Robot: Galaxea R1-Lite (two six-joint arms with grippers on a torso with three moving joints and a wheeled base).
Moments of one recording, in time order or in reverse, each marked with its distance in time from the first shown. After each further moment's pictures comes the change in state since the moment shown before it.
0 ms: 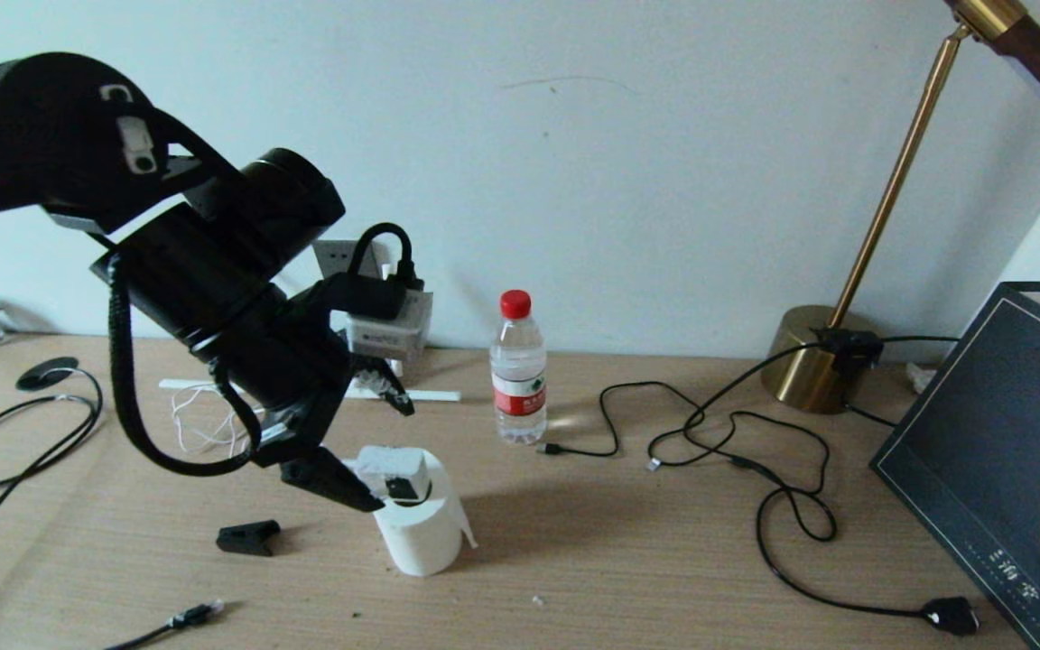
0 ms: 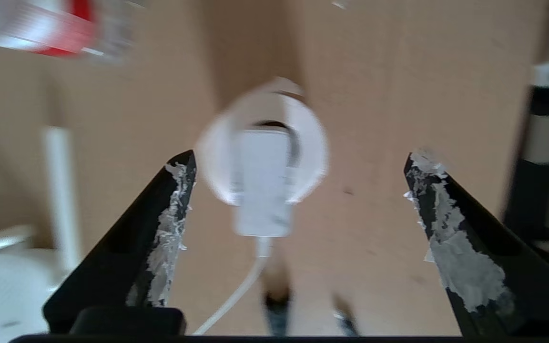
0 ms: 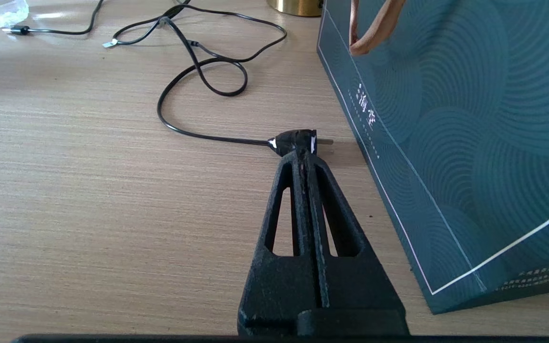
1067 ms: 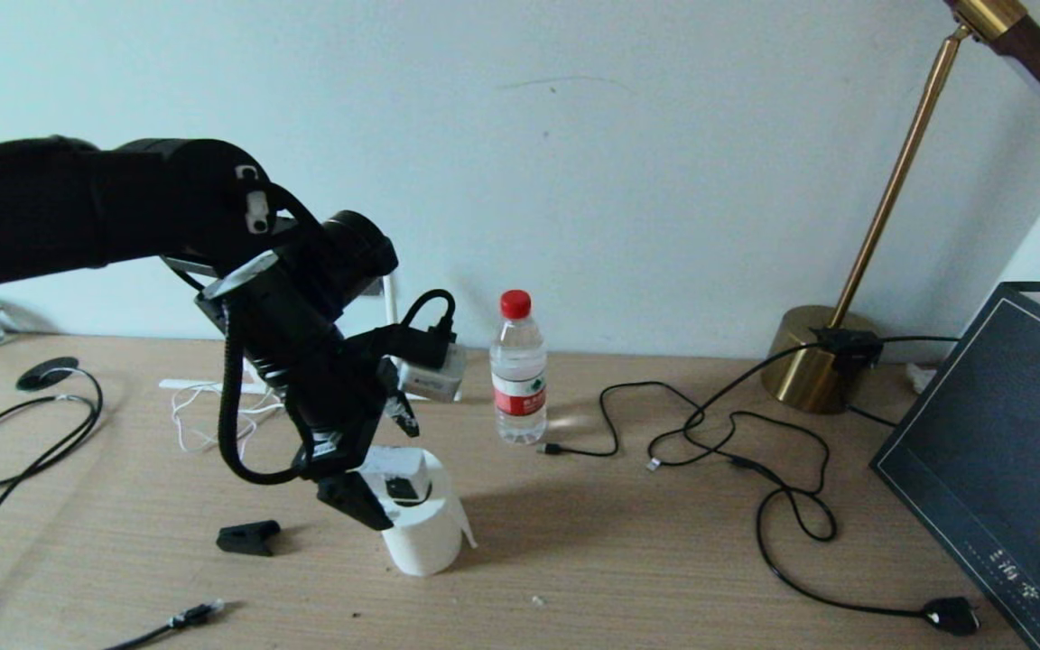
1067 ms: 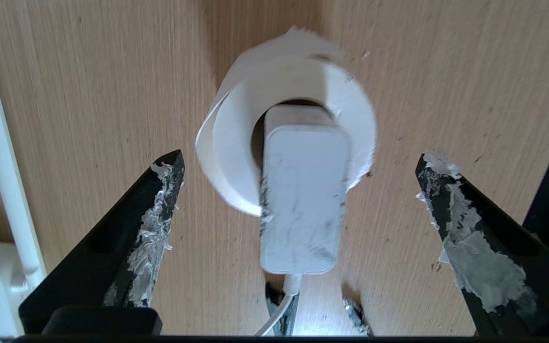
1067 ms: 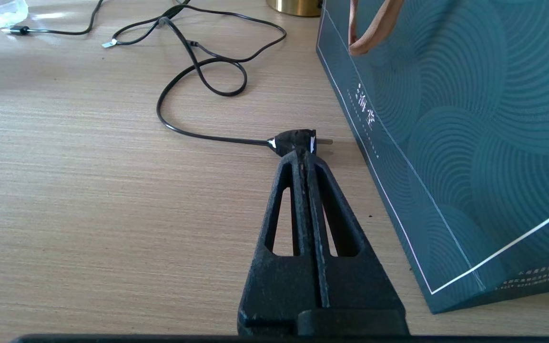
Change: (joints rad) left arm -0.018 0.124 -0.007 -0.032 0.136 -0.027; right arm 0.000 0.000 0.000 0.000 0.000 0.000
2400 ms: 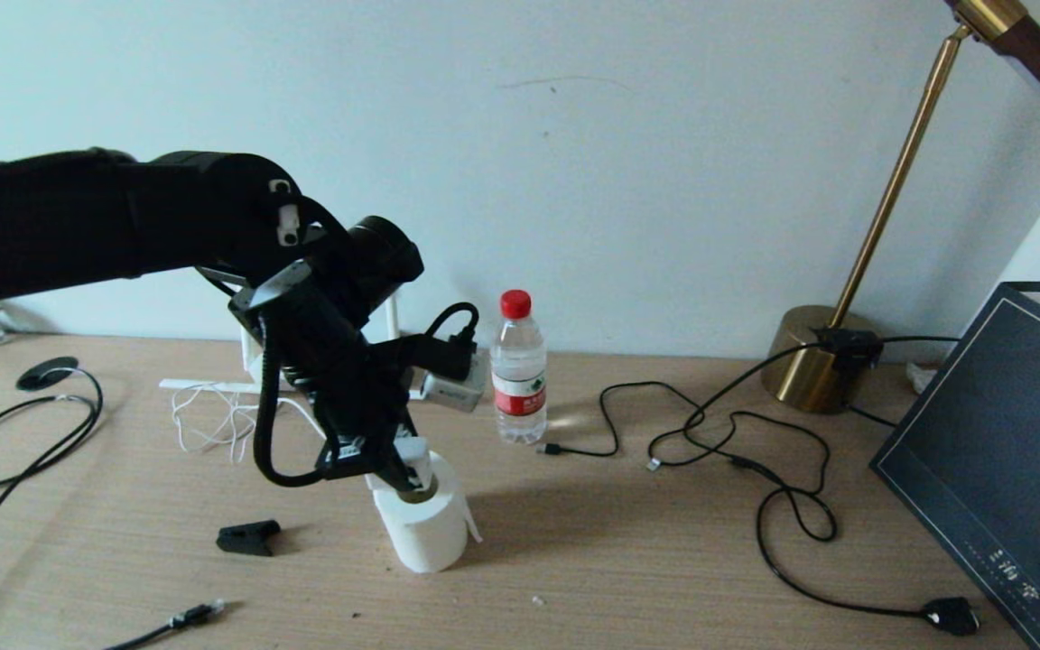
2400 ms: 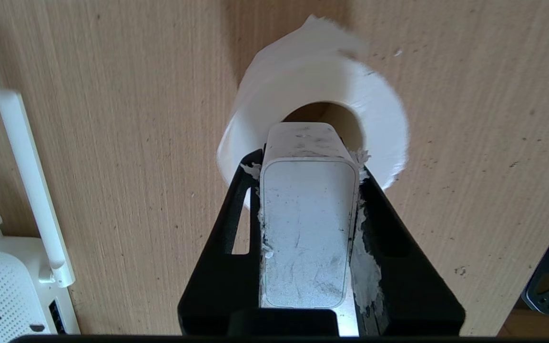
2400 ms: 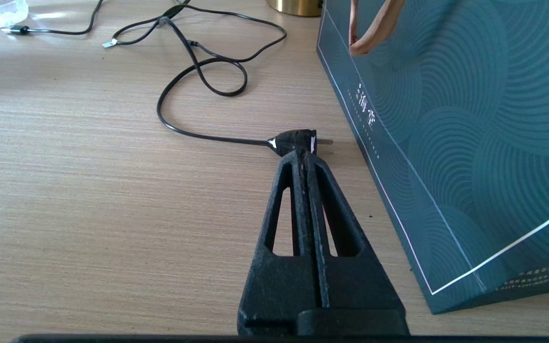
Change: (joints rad) left arm -0.045 0.018 0.000 -0.046 0.084 -0.024; right arm 0.000 0.000 0.000 0.000 0.000 0.000
